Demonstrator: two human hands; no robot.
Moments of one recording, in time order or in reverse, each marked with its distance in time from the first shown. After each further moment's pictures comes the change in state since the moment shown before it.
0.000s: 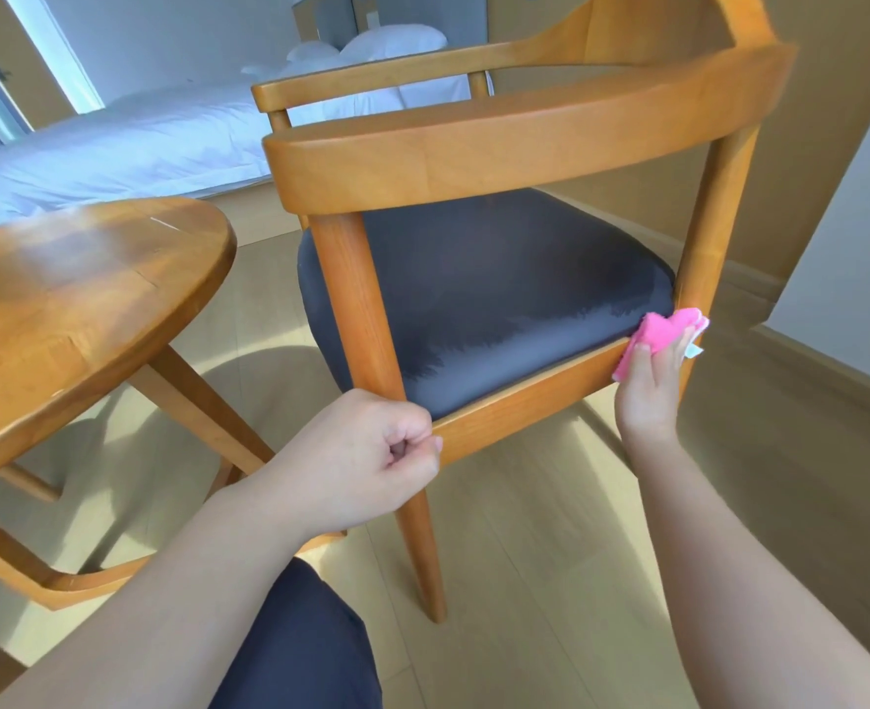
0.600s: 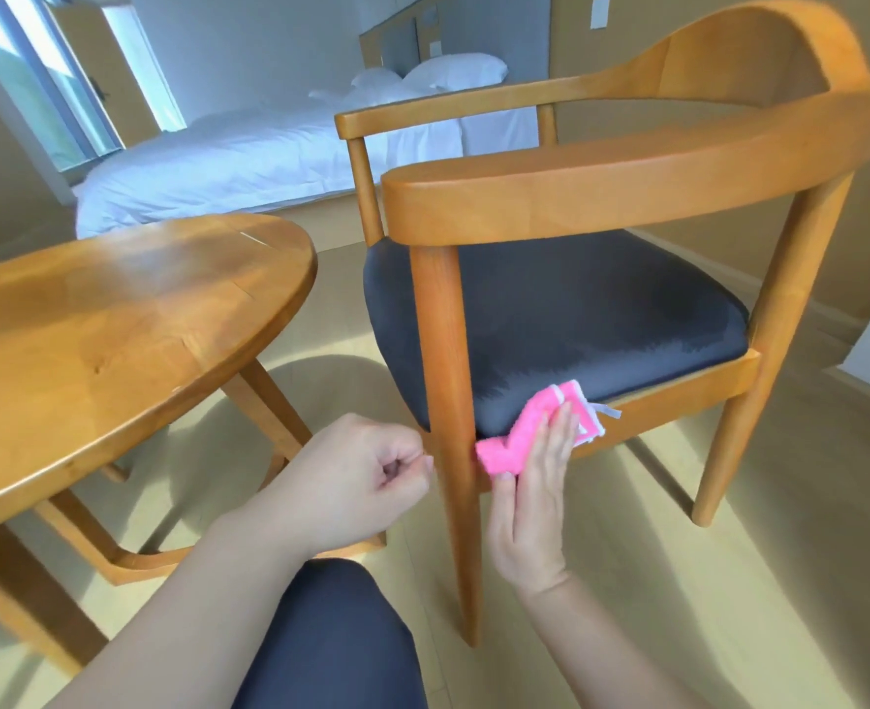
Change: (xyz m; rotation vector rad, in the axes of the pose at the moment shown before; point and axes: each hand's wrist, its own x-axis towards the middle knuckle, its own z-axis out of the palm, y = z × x) left_hand -0.032 -0.025 -0.024 0.054 0.076 -0.096; right_hand -0.158 -0.056 0.086 0.027 -0.181 -0.506
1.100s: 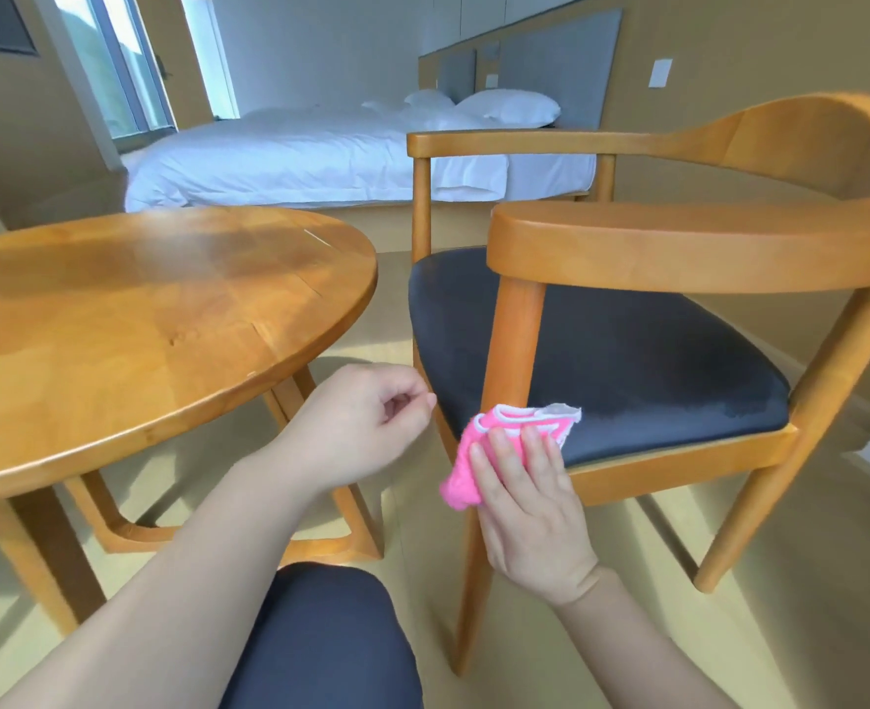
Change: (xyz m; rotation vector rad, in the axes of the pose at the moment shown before) left_hand 0.008 -0.027 -0.035 -0.003 0.235 -0.127; right_hand 0.034 -0.010 0.002 -0.466 -0.124 -0.827
